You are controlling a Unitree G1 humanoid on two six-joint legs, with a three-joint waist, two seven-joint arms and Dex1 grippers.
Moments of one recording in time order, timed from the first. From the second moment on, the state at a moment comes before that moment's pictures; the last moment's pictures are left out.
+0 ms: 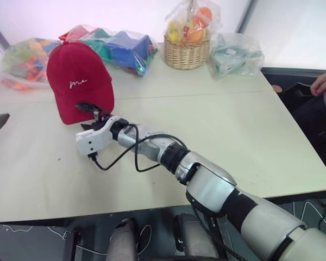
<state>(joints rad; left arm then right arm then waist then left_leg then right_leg) 0.06 1.07 1.03 -0.13 -0.67 0.73 -1.07 -1.21 0.23 0.69 1.08 -0.76 -0.36 -0.10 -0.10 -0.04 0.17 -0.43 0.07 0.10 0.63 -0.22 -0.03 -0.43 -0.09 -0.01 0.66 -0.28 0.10</state>
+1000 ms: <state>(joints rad) 0.26 1.03 1.20 -0.22 -0.68 0.84 -1.10 -0.68 -0.76 0.01 -0.08 0.58 0.53 1.14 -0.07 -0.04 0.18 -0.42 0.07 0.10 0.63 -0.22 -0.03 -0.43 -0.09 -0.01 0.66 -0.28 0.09</state>
